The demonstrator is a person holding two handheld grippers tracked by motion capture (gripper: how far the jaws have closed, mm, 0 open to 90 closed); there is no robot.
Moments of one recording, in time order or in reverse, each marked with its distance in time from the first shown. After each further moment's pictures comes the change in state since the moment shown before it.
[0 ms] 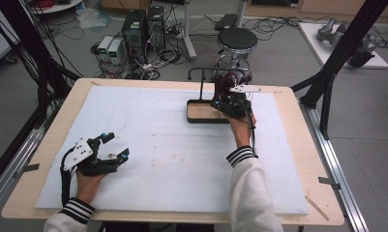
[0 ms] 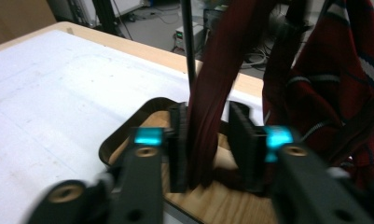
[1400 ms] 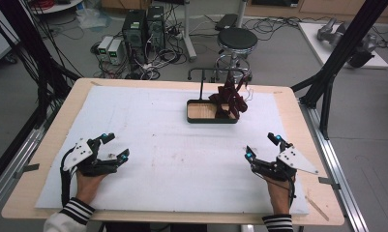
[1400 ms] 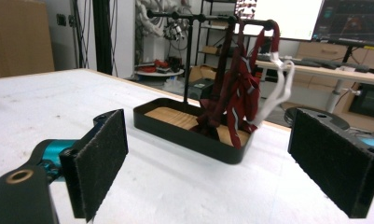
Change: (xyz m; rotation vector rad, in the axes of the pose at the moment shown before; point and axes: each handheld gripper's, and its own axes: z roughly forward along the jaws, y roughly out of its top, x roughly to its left) left arm -0.001 -0.001 -0.001 0.000 -0.009 -0.010; right arm 0.022 -0.125 -0.173 -0.373 -0.100 -0.127
